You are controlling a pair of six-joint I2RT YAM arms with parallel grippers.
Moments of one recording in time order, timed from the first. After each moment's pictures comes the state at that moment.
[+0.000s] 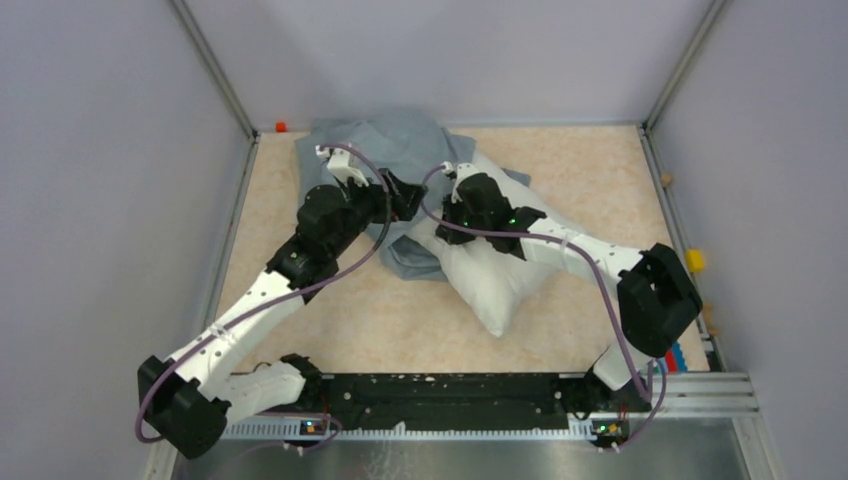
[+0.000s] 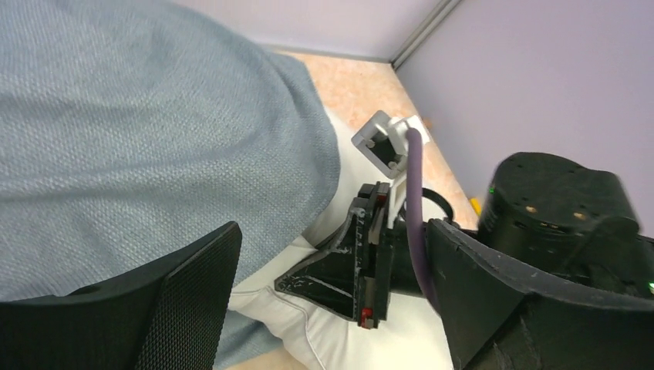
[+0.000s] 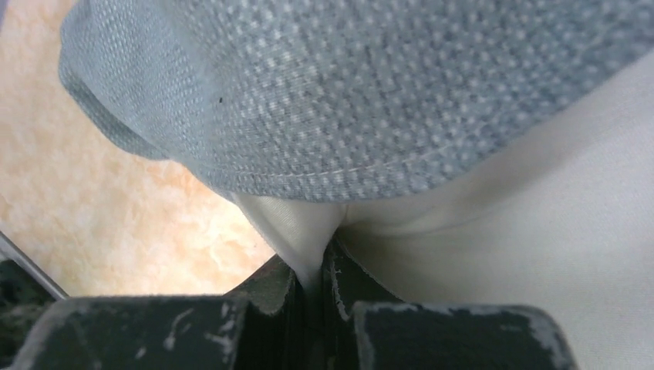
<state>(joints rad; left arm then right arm) -0.57 1.06 0.90 0.08 -0.03 -0.58 0.75 1.62 1.17 -0.19 -0.02 0.40</state>
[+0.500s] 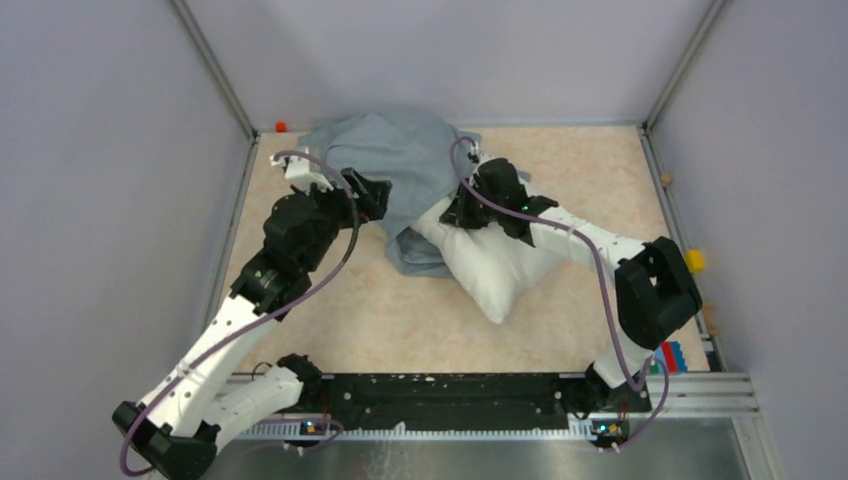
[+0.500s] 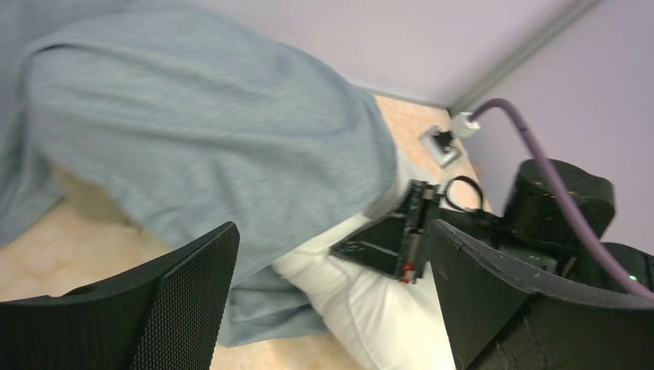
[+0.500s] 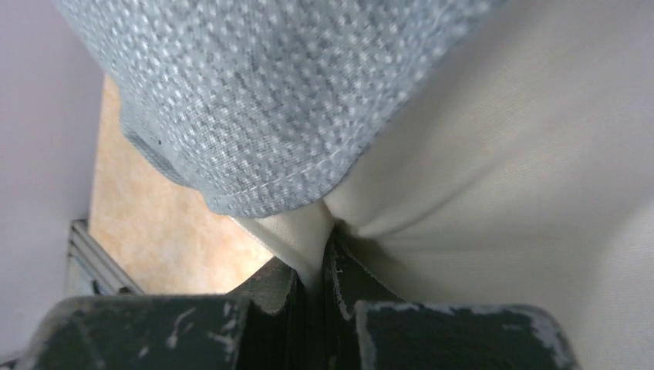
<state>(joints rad) -0.55 0.92 0.99 -0.15 -0.16 -0.55 0.64 1.65 1.17 -0.11 -0.15 0.59</state>
